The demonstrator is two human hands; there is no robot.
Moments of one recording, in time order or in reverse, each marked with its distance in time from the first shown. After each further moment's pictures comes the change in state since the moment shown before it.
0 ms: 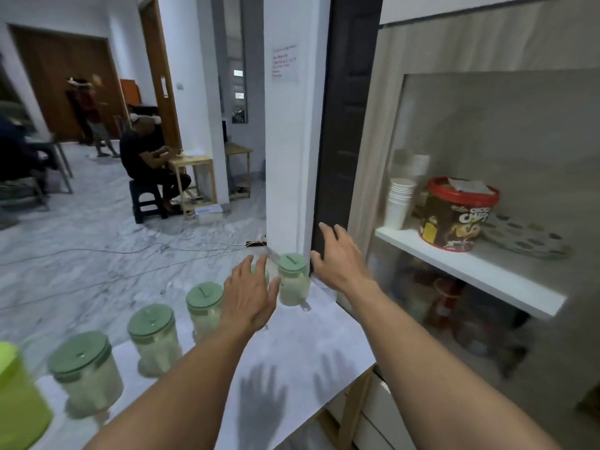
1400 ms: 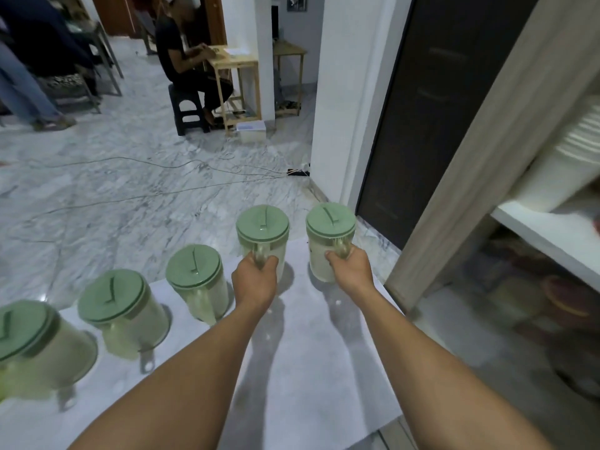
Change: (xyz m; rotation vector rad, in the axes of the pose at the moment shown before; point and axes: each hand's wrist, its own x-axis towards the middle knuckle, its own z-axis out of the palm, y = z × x) left_hand 0.128 -0.070 0.201 -0.629 0.074 -0.825; right_hand 0.171 0.111 0.264 0.727 -0.238 0.486
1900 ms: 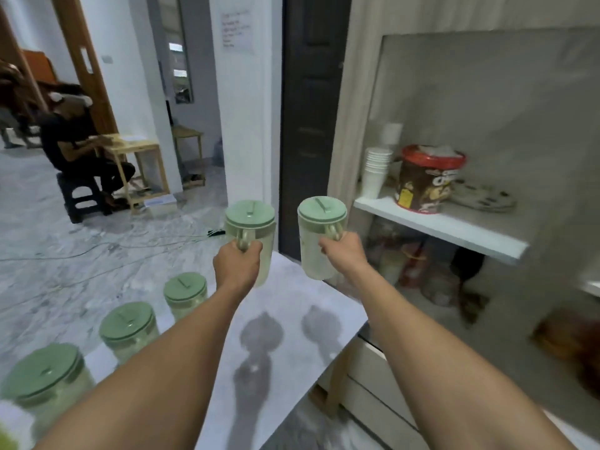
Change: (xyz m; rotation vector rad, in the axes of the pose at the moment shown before) left_hand -0.142 0.070 -0.169 -0.100 -0.238 0.395; right_hand -0.280 -0.100 -0.086 0.087 0.368 -0.058
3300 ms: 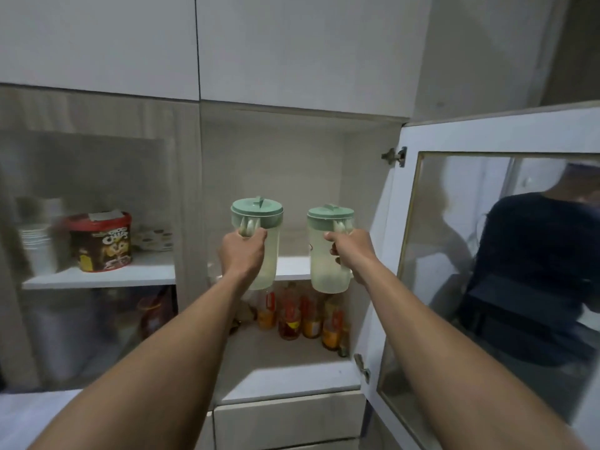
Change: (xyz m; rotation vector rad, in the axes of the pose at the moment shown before) left_hand -0.465 0.327 0.195 -0.533 -0.814 0.284; right_hand -0.356 0.031 -0.561 0.081 0.874 0.044
